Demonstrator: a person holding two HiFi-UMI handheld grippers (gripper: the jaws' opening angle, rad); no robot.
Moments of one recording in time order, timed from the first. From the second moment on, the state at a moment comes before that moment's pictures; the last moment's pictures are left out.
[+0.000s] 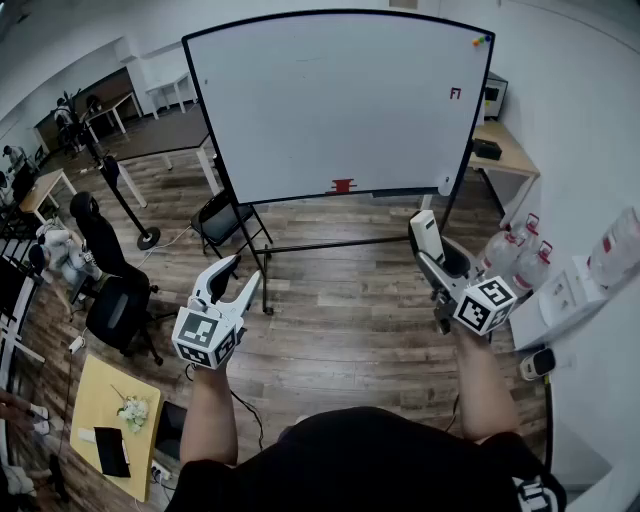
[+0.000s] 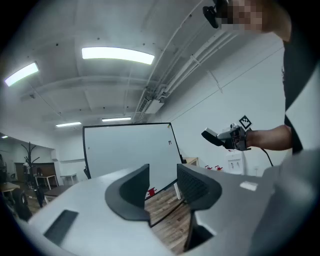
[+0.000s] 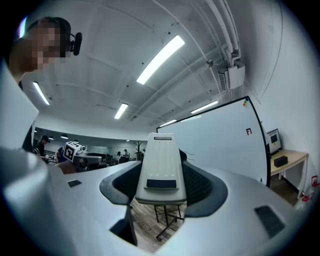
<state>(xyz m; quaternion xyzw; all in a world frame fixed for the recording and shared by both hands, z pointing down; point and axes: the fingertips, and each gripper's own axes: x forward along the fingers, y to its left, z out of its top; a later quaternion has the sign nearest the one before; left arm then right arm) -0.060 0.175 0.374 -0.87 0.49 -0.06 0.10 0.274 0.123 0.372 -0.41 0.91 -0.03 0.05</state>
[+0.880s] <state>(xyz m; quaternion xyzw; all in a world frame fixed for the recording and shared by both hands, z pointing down) -0.048 0.185 0.384 -0.86 0.50 -0.06 0.08 0.284 0.130 0.368 -0.39 0.92 -0.03 0.06</state>
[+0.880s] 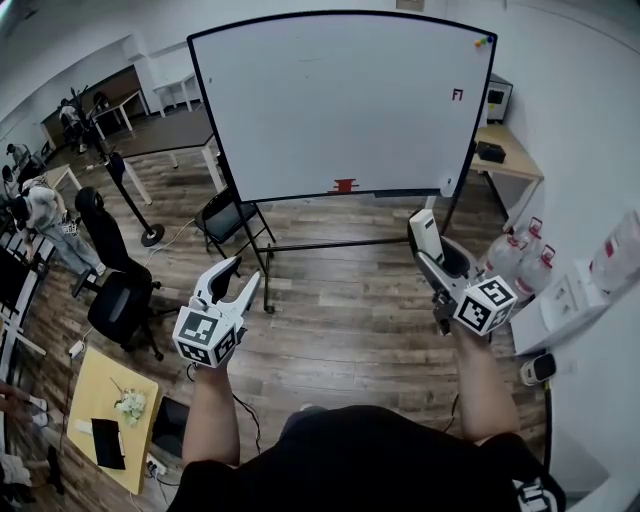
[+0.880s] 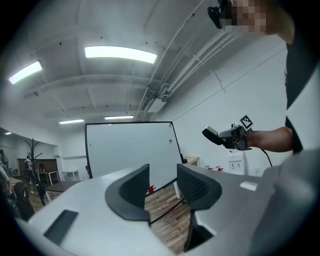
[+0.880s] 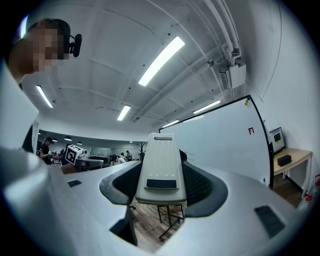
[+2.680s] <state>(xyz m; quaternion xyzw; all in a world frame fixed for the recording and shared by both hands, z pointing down) -0.090 0.006 0.415 -0.88 0.47 -0.06 0.05 0.236 -0.024 0.398 -0.42 0.90 -0.05 0.03</state>
